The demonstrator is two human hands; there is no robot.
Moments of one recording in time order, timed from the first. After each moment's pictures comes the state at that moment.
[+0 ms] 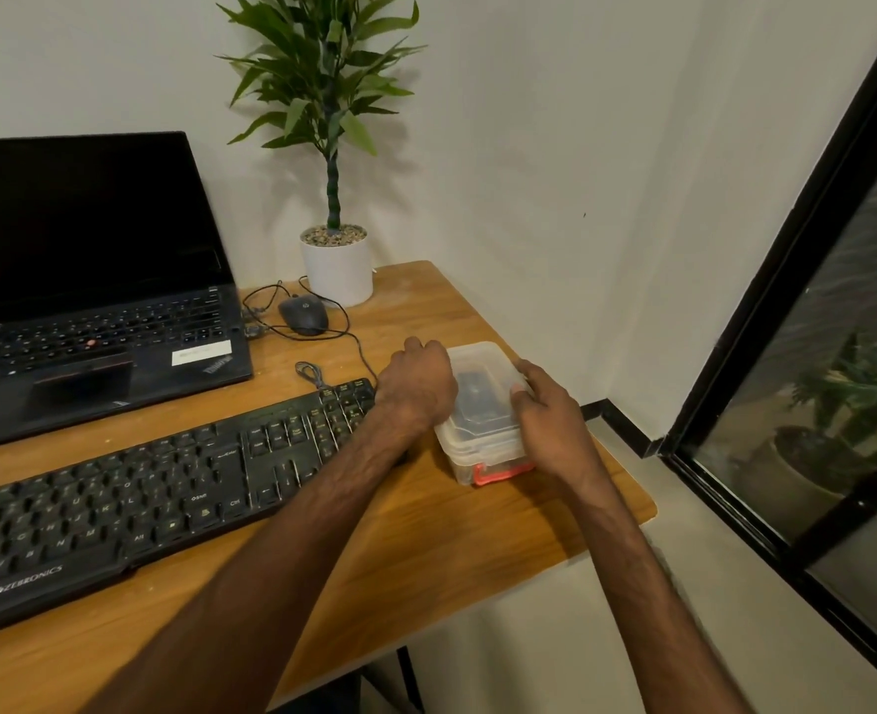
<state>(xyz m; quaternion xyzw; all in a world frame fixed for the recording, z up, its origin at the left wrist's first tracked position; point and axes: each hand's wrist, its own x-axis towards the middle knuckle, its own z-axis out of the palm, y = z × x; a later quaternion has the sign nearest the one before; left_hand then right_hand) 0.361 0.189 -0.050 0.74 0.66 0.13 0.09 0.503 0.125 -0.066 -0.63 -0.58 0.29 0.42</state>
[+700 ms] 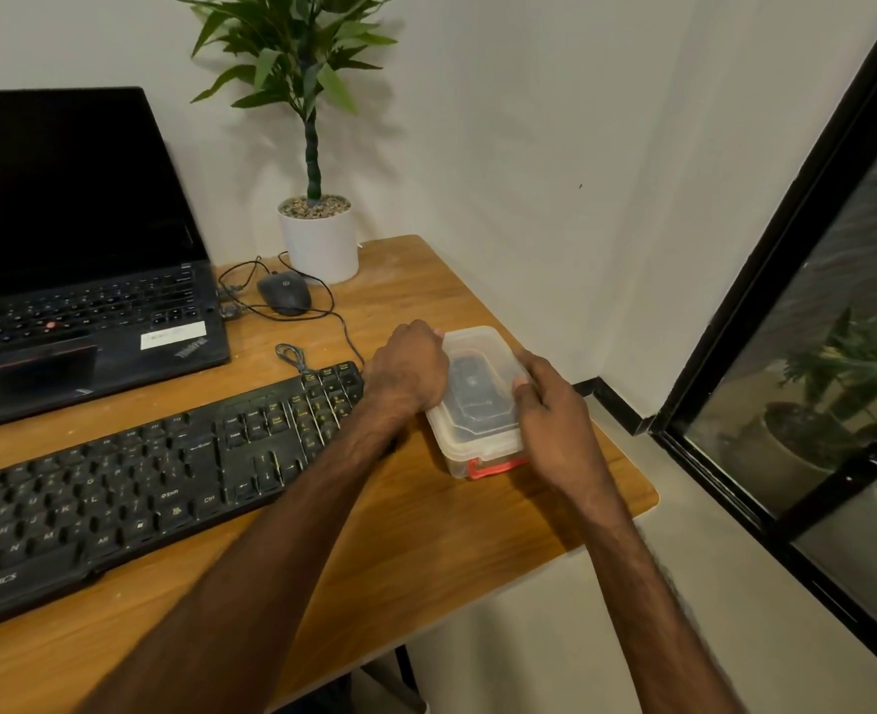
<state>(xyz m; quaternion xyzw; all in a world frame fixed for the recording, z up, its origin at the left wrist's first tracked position) 0.365 0.206 -0.068 0.70 0.67 0.20 0.16 0.509 0.121 -0.086 -0.63 -0.58 0.26 0.44</state>
